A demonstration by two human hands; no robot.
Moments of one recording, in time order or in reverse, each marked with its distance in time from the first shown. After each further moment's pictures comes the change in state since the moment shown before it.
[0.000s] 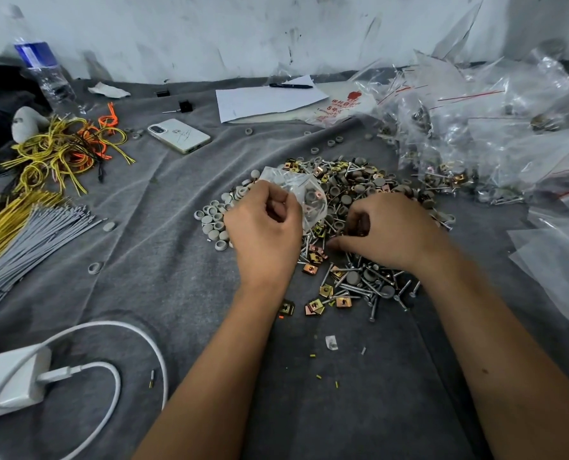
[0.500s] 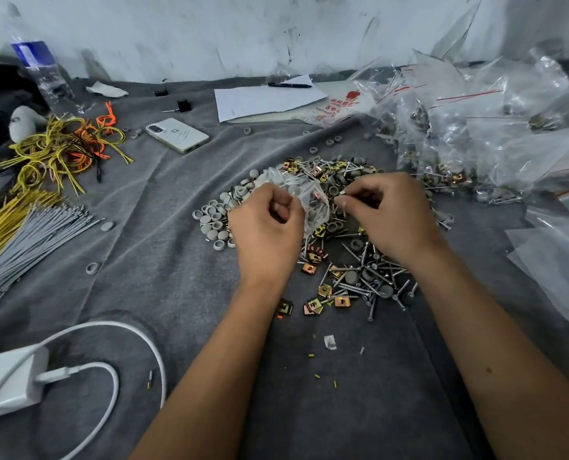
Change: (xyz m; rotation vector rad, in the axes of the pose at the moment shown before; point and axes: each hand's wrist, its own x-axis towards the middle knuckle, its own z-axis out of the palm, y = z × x) left_hand -0.001 -0.001 0.002 -0.039 -0.099 -0.077; right_hand 0.003 -0.006 0.004 0.491 0.340 0.006
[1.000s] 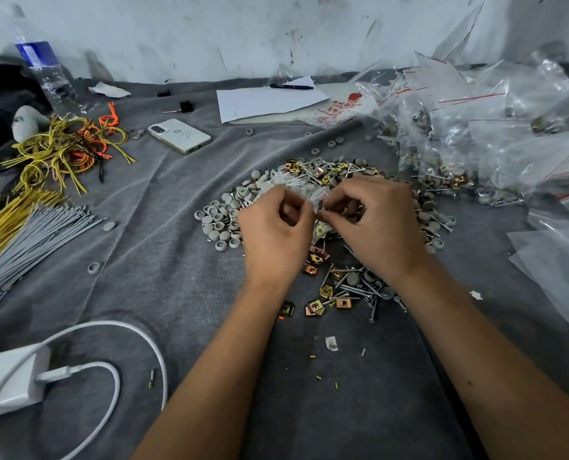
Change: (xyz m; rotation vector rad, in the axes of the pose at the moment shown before) left_hand -0.001 0.002 0.003 -0.033 -0.073 0.032; right_hand -0.009 -0.016 0.011 -0.057 0.092 -0.310
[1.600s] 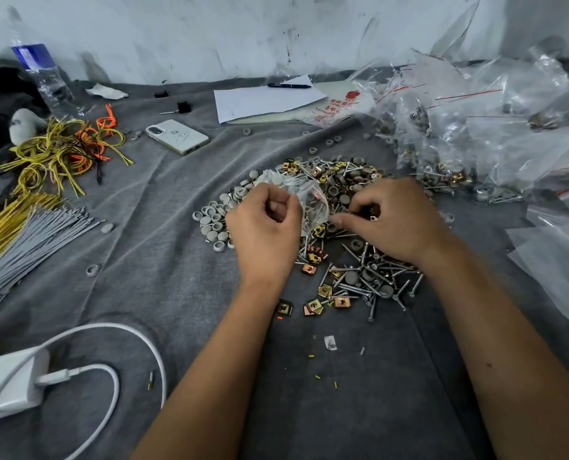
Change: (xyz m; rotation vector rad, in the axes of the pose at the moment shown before) left_hand 0.002 -0.001 -0.003 -0.012 0.098 -0.062; right_hand 0.006 0.017 -0.026 -0.172 -0.308 0.173
